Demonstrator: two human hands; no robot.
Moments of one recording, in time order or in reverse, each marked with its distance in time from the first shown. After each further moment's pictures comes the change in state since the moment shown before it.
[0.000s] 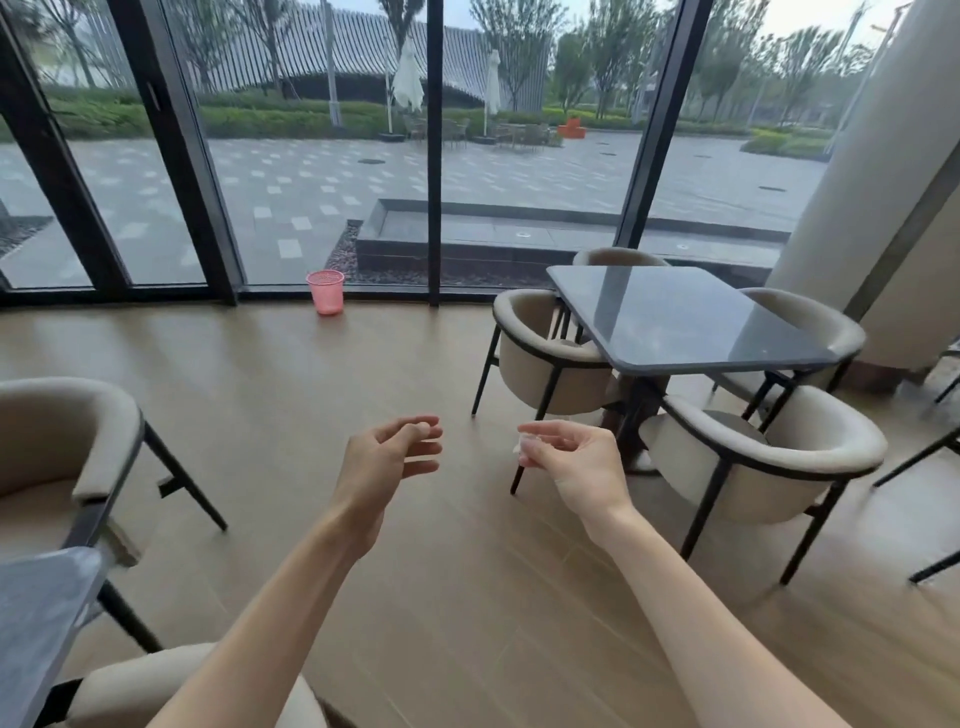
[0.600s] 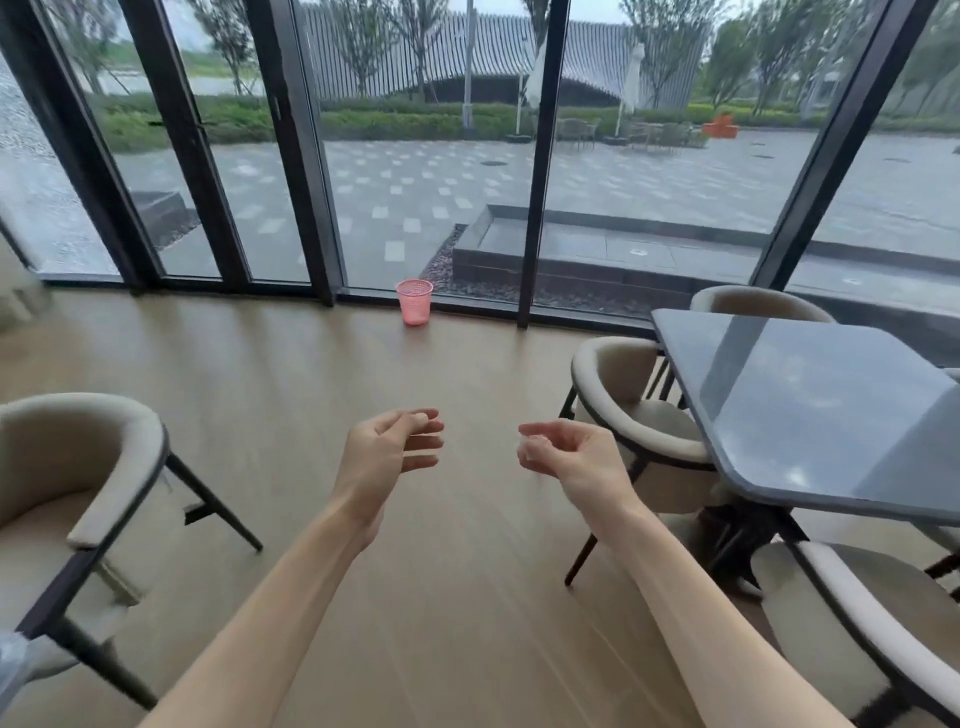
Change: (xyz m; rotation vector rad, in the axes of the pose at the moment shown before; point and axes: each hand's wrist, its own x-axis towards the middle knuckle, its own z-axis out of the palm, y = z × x) left_hand 0.287 0.037 0.082 -0.002 0.281 0.035; right_hand 0.361 0.004 0.026 0.114 -0.366 0.044
